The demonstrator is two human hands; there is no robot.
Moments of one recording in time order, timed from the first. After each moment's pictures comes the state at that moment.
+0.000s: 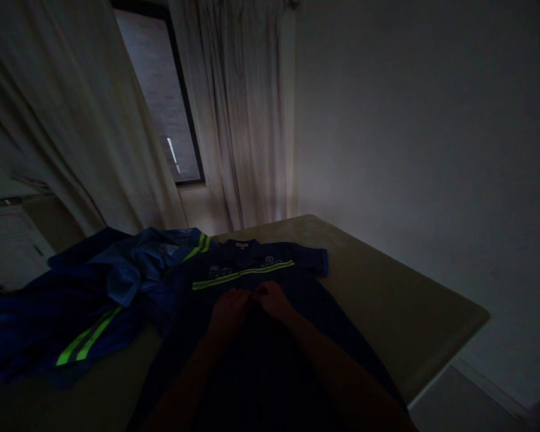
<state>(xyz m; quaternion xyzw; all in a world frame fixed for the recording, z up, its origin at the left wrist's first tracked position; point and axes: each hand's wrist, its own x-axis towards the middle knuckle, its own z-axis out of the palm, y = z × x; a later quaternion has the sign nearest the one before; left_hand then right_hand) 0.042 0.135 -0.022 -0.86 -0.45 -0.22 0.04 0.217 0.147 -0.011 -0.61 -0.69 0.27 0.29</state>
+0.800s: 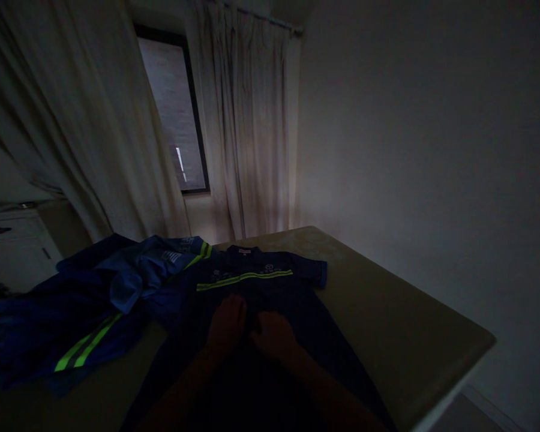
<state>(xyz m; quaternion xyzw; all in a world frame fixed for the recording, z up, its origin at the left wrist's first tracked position) 0.045 0.139 -0.029 -0.82 -0.51 -0.25 0.06 0.212 0.085 0.014 -0.65 -0.74 0.14 0.13</state>
